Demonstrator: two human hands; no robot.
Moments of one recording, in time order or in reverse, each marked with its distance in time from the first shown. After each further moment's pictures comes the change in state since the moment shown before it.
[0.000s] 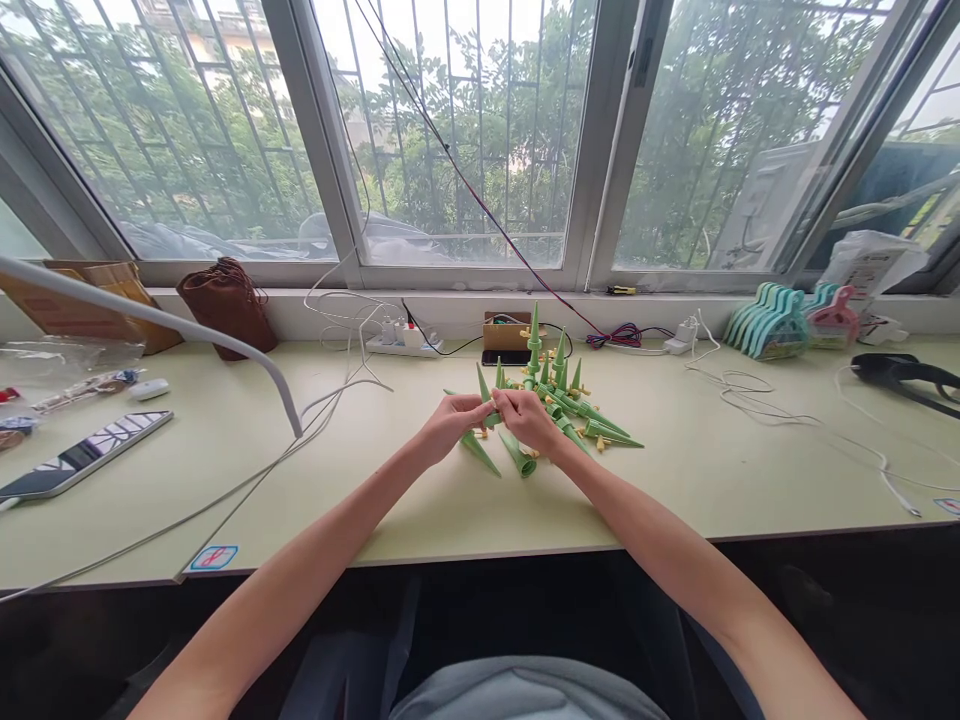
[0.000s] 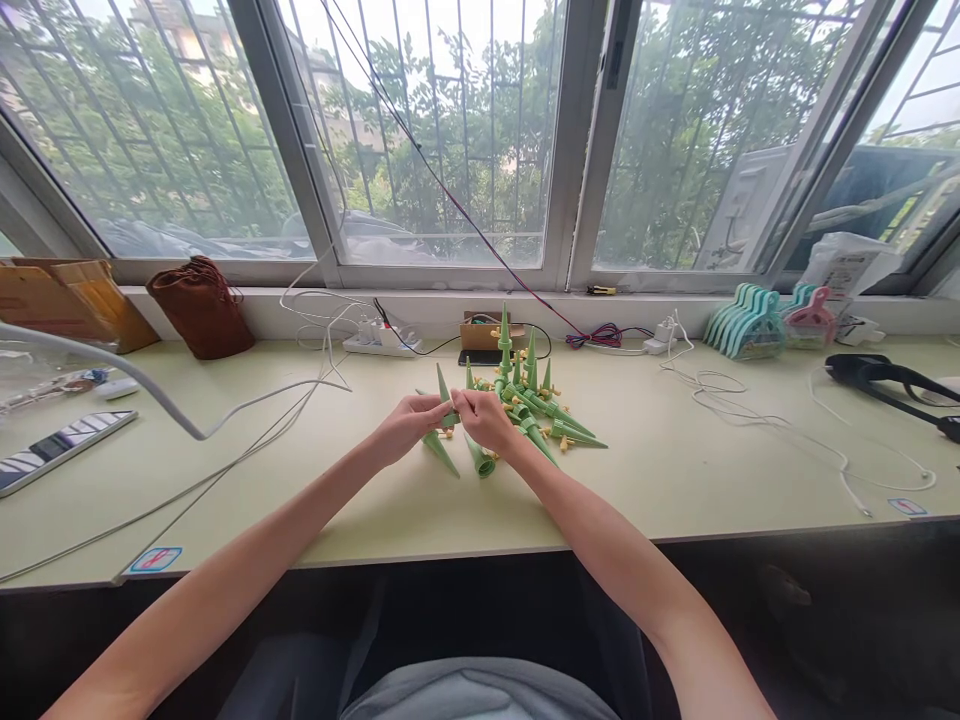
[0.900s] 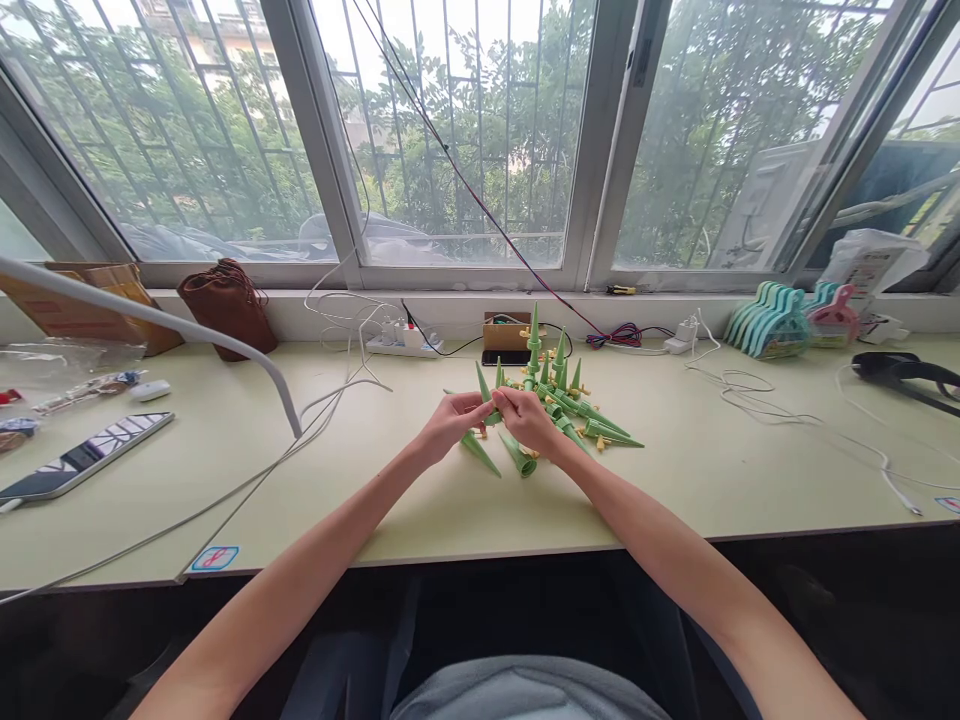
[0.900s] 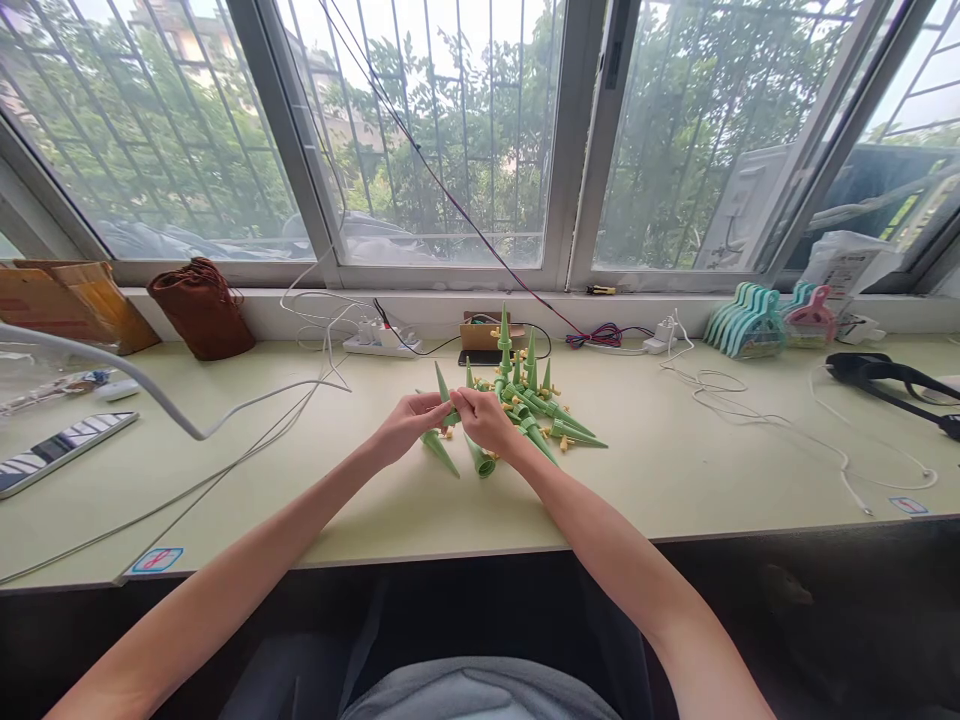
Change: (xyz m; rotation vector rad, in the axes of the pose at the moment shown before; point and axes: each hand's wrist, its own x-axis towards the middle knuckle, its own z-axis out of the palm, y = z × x) left_hand 0.004 -0.009 -0.004 0.124 0.021 0.087; right_hand -0.001 0.005 0.002 0.033 -0.007 -0.035
